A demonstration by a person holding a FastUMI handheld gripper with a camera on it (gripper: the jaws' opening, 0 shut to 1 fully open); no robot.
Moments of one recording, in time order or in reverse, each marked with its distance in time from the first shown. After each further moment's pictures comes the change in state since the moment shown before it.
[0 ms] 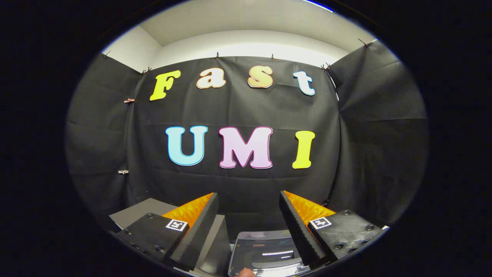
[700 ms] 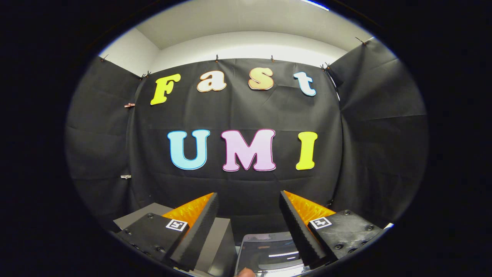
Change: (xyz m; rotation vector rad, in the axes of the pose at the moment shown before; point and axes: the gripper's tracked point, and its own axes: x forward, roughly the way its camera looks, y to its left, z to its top) arm 0.004 0.010 0.005 0.025 -0.013 0.007
